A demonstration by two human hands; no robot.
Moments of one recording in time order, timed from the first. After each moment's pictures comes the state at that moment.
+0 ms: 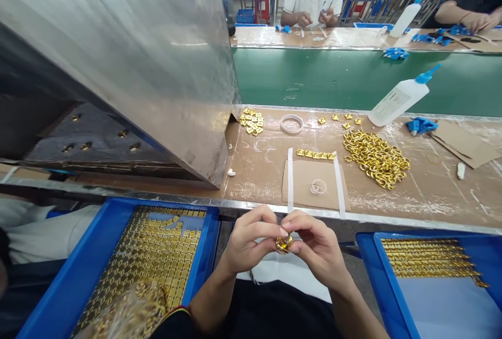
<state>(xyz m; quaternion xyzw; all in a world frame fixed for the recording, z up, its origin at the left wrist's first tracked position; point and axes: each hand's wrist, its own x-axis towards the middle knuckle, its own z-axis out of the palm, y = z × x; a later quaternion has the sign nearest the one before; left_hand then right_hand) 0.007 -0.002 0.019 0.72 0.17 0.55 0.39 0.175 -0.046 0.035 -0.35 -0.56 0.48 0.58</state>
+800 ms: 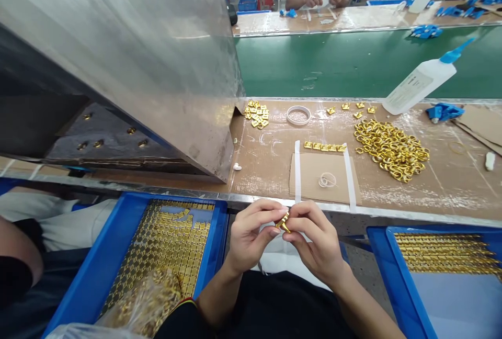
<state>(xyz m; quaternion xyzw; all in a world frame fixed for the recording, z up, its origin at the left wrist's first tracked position) -0.001 -0.013 0.019 0.67 0.26 0.55 0.41 0.163 -0.042 0.038 -0.40 -0.71 0.22 0.54</state>
